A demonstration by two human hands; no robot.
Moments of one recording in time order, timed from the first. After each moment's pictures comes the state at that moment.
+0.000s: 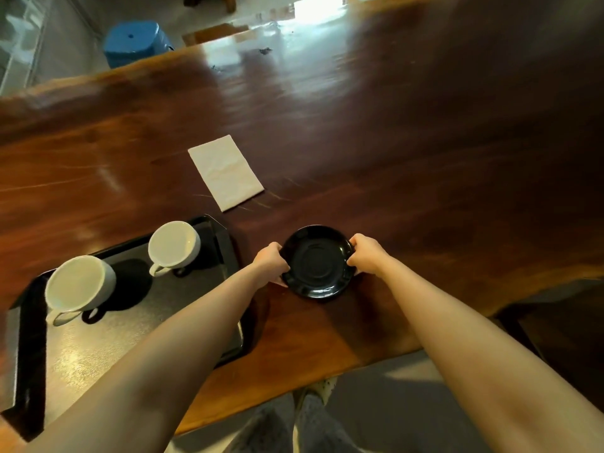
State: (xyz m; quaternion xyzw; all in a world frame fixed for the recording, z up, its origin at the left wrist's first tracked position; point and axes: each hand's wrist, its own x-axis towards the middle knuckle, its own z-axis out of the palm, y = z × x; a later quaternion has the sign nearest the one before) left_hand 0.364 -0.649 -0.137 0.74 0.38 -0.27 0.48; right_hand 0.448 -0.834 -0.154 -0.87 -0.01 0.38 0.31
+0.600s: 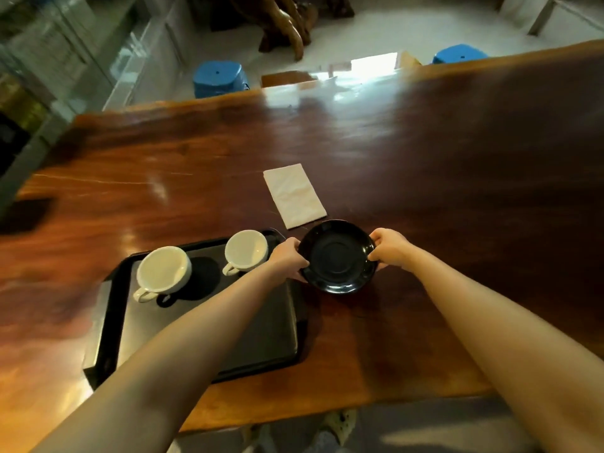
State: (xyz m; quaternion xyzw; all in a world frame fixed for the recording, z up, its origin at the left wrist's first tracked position) left_hand 0.330 -0.574 -0.073 0.75 0.38 -0.16 0.52; right_hand 0.454 -0.752 -0.070 -0.86 -0.10 0.38 0.33
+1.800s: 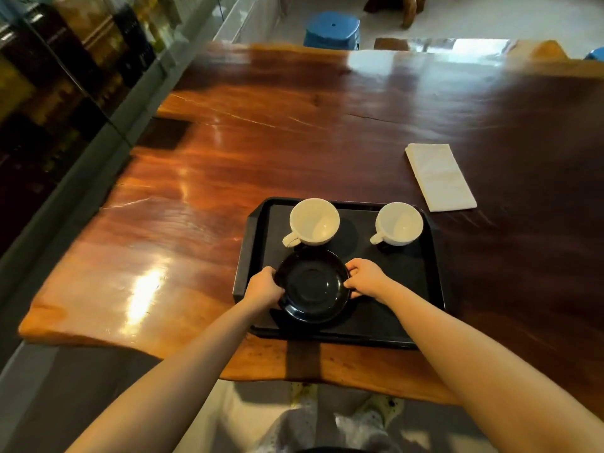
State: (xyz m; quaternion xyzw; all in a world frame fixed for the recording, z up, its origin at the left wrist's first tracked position) left_hand 0.043 -0.378 -0.136 0.73 0.51 -0.13 0.43; right_hand 0.214 -0.507 -0.136 -0.79 -0.15 0.52 0.28
